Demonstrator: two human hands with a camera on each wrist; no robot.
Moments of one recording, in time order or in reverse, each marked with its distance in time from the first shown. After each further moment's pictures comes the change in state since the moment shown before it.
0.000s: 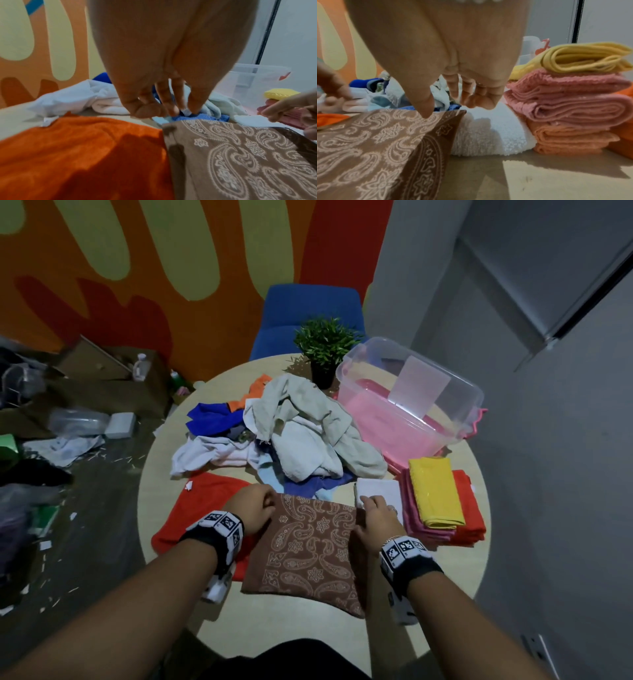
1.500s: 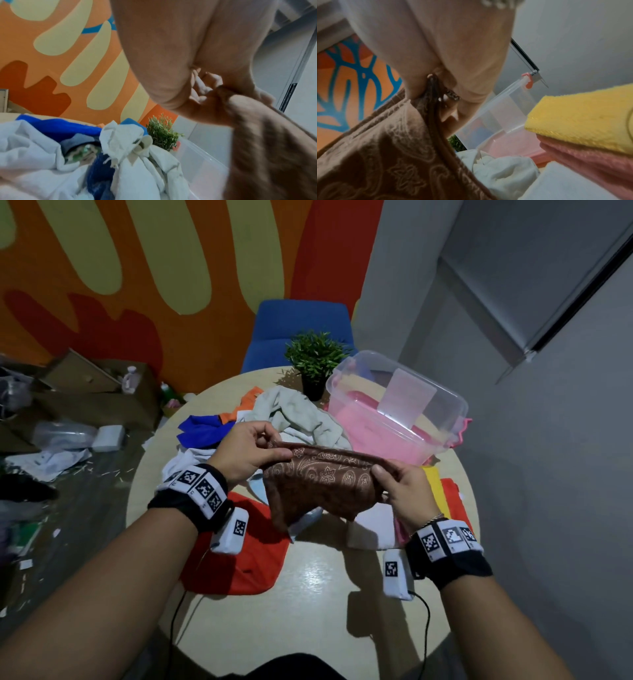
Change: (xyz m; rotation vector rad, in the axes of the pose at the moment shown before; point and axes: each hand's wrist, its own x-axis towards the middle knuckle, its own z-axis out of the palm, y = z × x) left_hand 0.002 0.066 -0.112 -0.843 0.154 0.204; right_hand -0.021 -0.015 -0.113 1.190 0.245 -0.134
